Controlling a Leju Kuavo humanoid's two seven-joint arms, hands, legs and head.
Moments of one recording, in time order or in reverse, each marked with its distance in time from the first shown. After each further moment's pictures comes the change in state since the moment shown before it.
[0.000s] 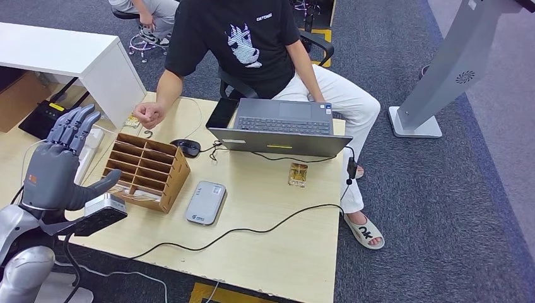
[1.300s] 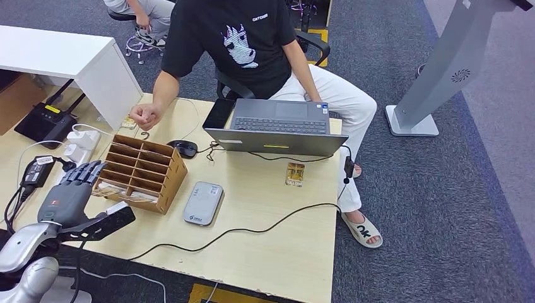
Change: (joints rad) left arm 0.049 0.058 -0.011 0.328 -0.158 -0.162 0.213; right arm 0.000 0.001 -0.015 0.000 0.030 0.002 0.016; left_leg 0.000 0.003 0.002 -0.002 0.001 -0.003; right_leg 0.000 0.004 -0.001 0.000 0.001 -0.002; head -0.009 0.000
